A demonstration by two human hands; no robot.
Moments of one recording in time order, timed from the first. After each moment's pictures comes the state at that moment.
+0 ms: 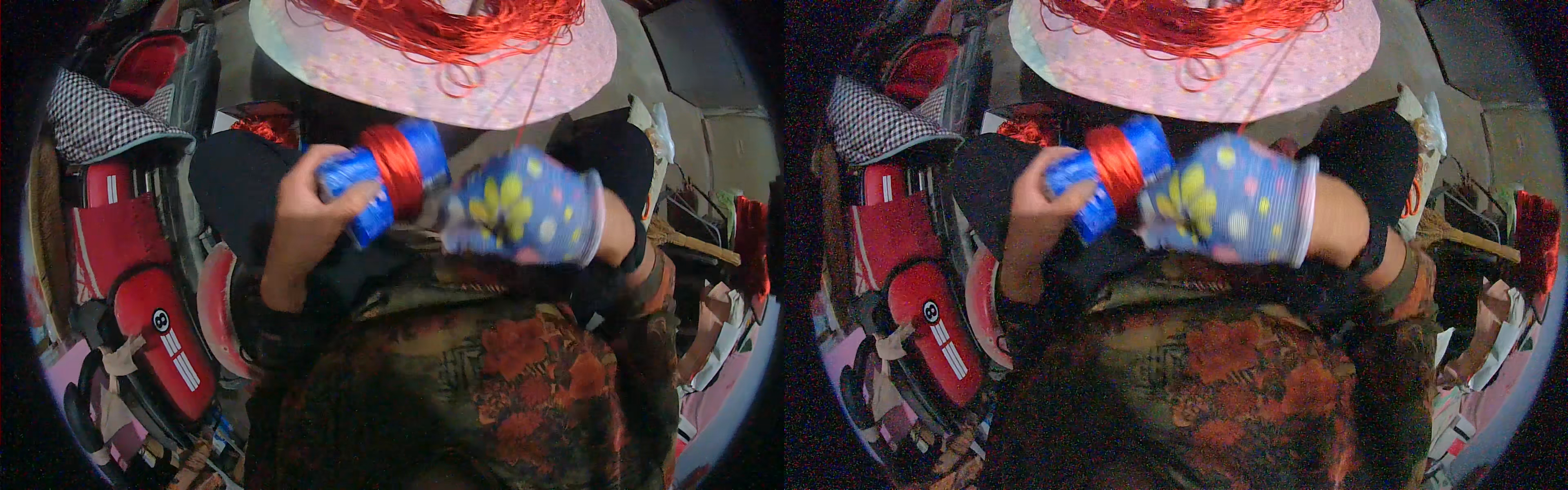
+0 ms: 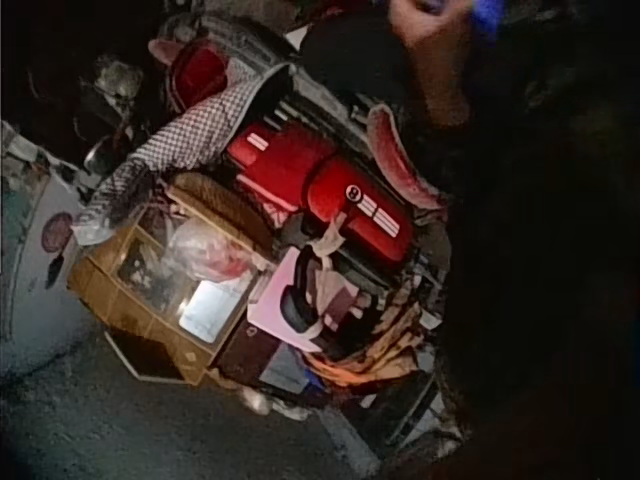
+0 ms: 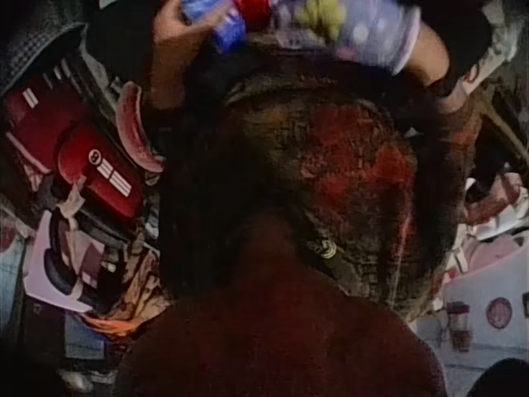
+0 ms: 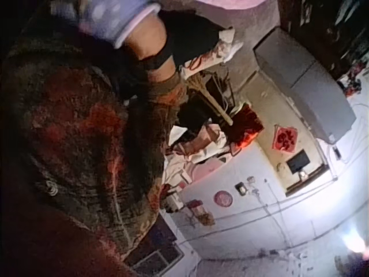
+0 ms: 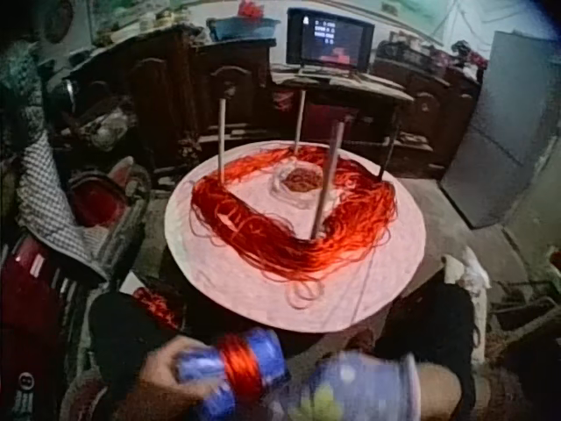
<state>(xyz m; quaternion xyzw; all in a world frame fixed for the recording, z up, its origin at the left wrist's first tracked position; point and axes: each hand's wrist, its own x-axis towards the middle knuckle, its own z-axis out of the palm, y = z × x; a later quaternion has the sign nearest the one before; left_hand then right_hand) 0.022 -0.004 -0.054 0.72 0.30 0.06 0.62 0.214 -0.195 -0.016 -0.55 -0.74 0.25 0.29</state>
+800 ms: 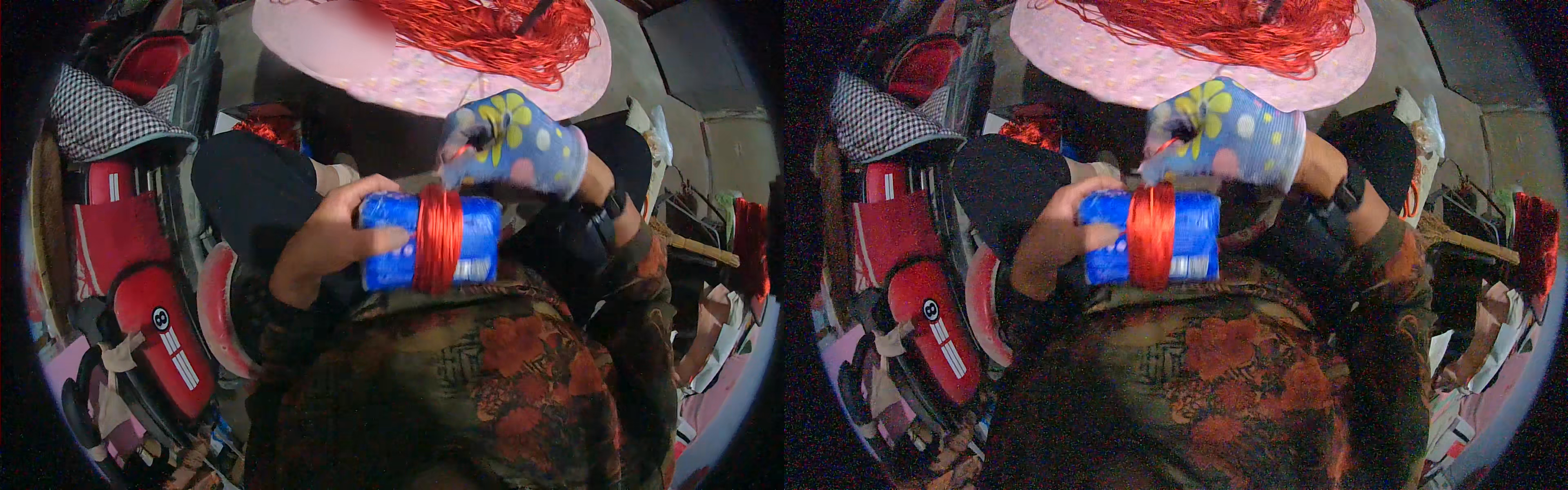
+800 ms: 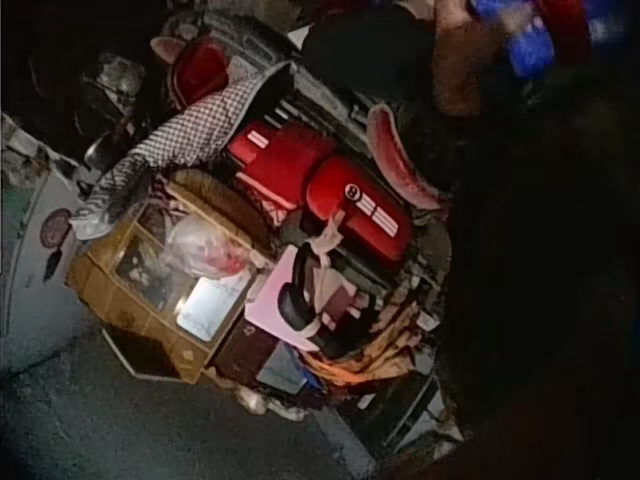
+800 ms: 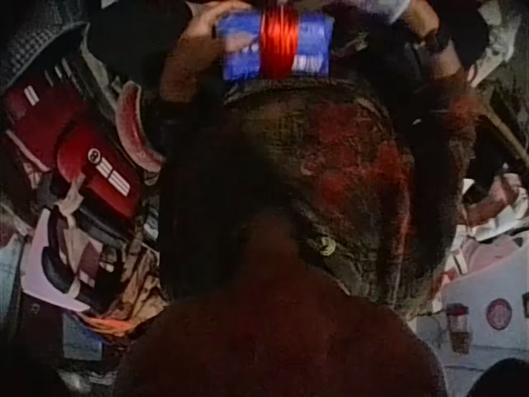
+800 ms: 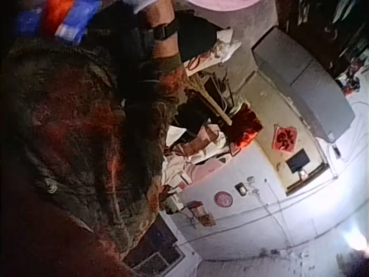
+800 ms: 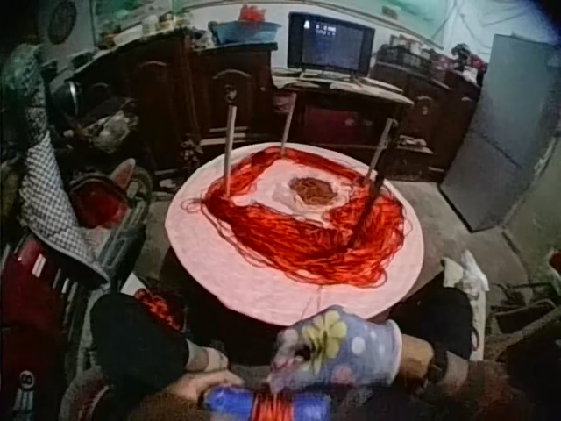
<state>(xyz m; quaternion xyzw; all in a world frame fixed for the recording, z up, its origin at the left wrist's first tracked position) 0.016 -0.014 -0.044 0.63 0.19 -0.12 0.74 0.237 -0.162 -0.015 -0.61 -0.62 0.34 0.36</state>
